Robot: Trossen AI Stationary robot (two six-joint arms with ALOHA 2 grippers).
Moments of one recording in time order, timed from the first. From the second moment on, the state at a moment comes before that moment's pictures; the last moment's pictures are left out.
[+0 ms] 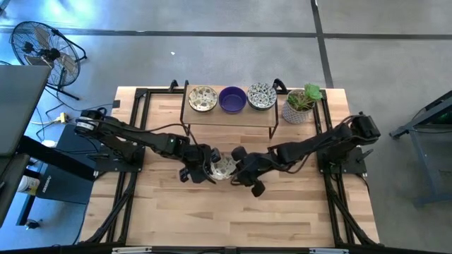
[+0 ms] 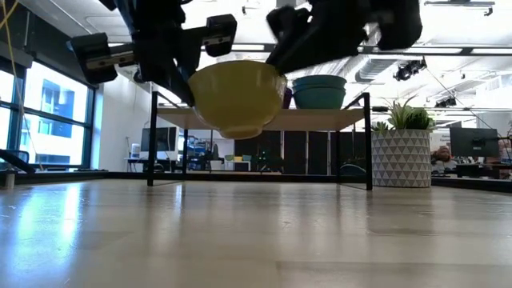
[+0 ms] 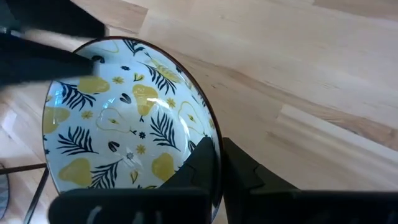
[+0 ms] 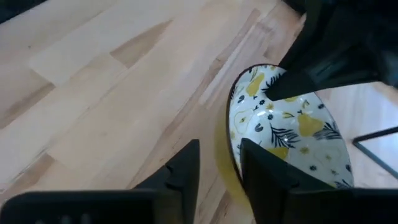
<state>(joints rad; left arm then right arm) -0.17 1.50 1.02 -0.43 0.09 0.99 0.25 1.65 1.10 -0.15 -0.01 -0.42</state>
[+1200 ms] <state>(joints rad) -0.17 1.23 1.48 -1.06 -0.35 0.91 0.16 1.45 0.50 0.81 -0.17 -0.11</state>
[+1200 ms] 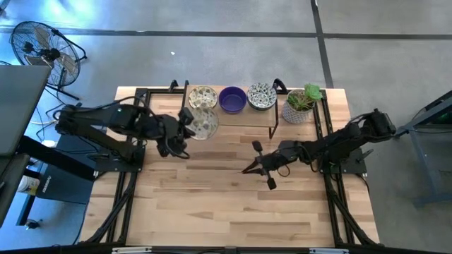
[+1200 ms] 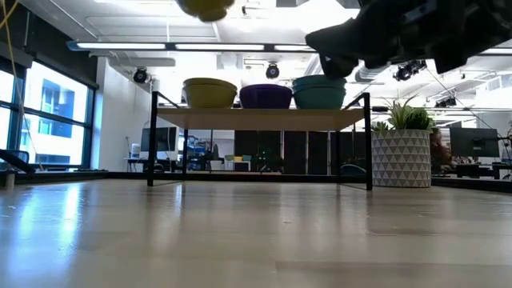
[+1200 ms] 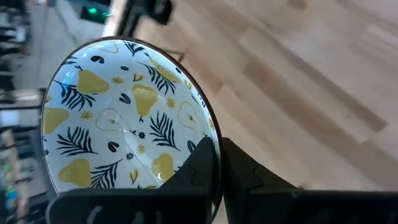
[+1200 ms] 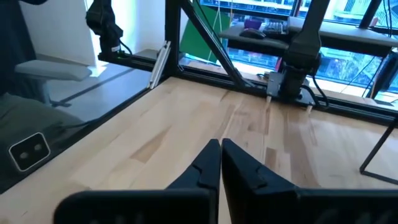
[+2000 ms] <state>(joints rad) 0.38 1.30 1.57 -1.08 -0.04 1.01 0.16 1.45 0.49 0.86 -0.17 -0.12</state>
